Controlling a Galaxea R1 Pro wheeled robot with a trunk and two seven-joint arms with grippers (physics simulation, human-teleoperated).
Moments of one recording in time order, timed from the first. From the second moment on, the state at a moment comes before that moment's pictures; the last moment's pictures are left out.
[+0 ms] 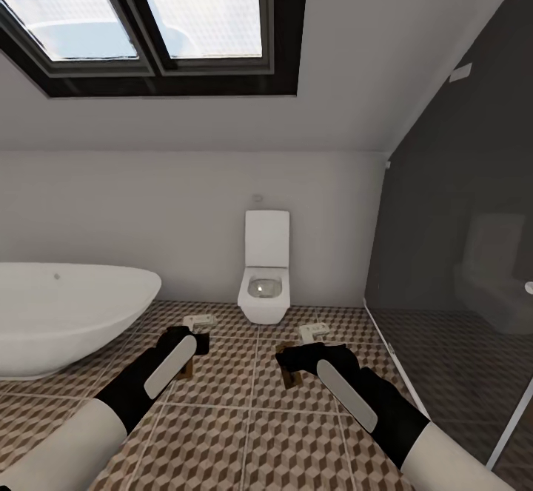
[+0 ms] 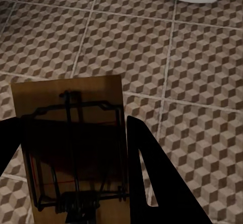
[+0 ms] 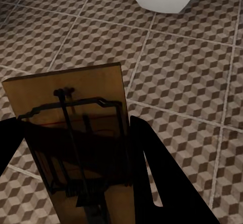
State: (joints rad) left arm -0.70 0.13 -0.58 -0.99 0.90 0.68 0.72; right arm -0.62 -0.10 0.70 -1.15 -0.80 0.68 -0.40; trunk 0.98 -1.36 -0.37
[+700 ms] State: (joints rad) left arm -0.70 0.12 -0.58 -0.98 0.90 0.68 0.72; right arm -0.62 -0.10 0.70 -1.15 -0.80 0.68 -0.40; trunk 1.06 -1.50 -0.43
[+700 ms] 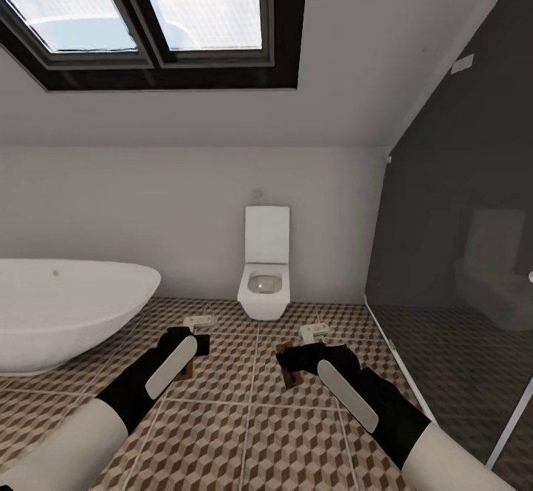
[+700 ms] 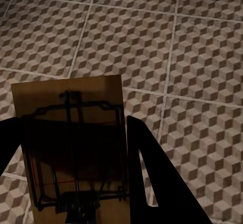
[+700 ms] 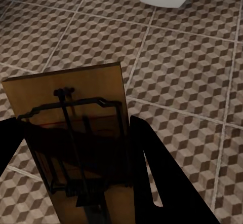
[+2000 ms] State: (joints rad) left arm -0.70 0.12 -0.58 -0.98 0.89 0.68 0.72; right arm -0.62 -0.10 0.70 -1.15 -0.80 0.68 -0.40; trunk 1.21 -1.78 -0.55
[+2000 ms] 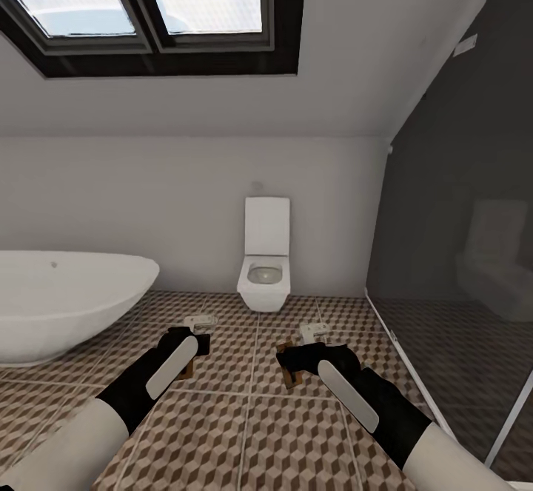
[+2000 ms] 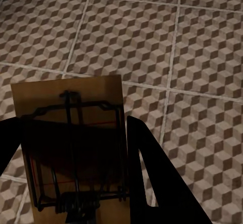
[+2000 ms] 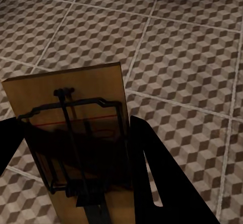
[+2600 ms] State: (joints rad) left arm -0.70 0.12 -0.58 -0.99 0.89 0.68 0.72; right arm -0.62 -0.10 0.71 -1.17 -0.80 0.68 -0.40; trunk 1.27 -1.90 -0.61
